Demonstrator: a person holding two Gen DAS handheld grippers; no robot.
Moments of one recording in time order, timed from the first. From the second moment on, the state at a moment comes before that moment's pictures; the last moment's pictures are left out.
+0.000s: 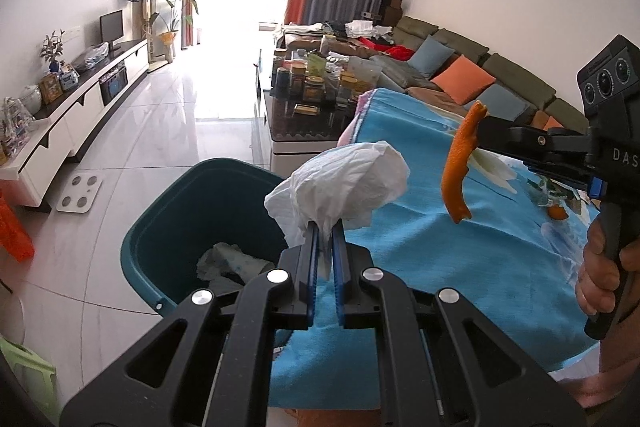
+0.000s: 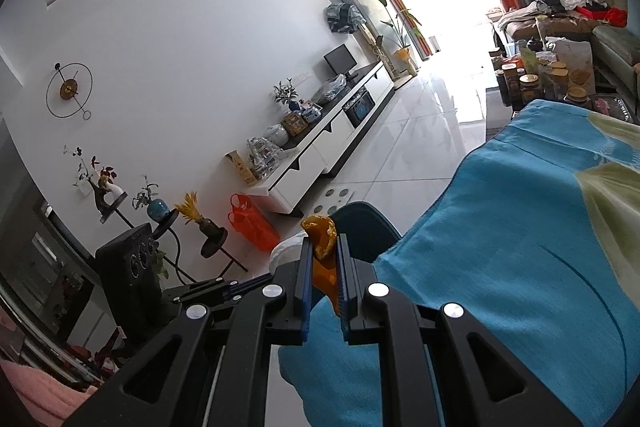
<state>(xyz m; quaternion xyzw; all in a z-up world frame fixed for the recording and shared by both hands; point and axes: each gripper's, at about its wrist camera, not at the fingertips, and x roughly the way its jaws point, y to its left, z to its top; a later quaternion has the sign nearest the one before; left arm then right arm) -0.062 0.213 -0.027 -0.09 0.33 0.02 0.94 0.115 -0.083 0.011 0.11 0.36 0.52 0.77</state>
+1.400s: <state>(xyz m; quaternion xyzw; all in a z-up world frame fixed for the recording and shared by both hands) -0.059 0.236 -0.044 -0.11 0.35 0.08 0.93 0.128 -0.018 -0.001 0.10 0.38 0.53 0.75</state>
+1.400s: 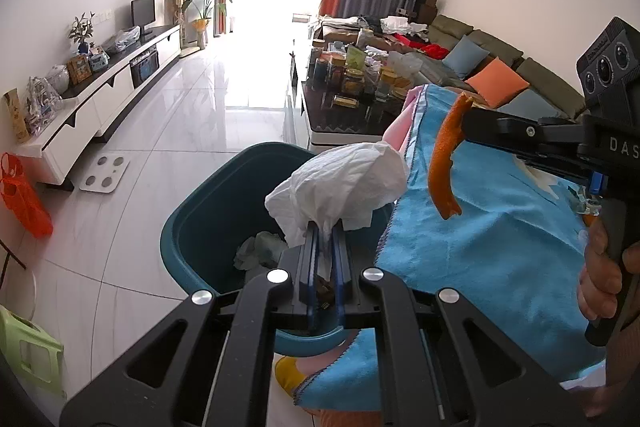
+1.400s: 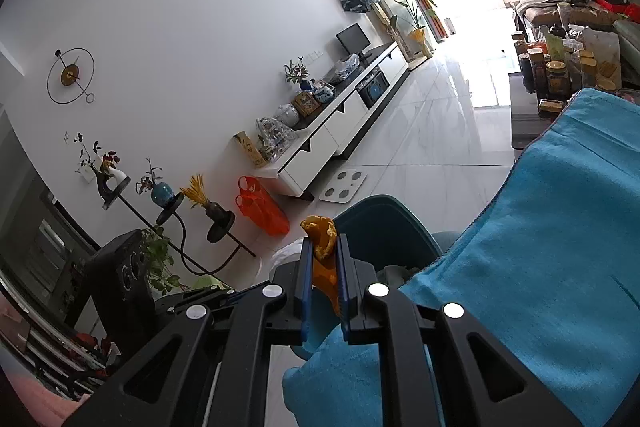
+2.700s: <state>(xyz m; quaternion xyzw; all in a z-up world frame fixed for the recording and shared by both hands) -0.042 0.264 -0.071 -0.15 0.38 0.10 0.91 0.132 0.033 -0.020 0.08 0.41 0.52 0.74</state>
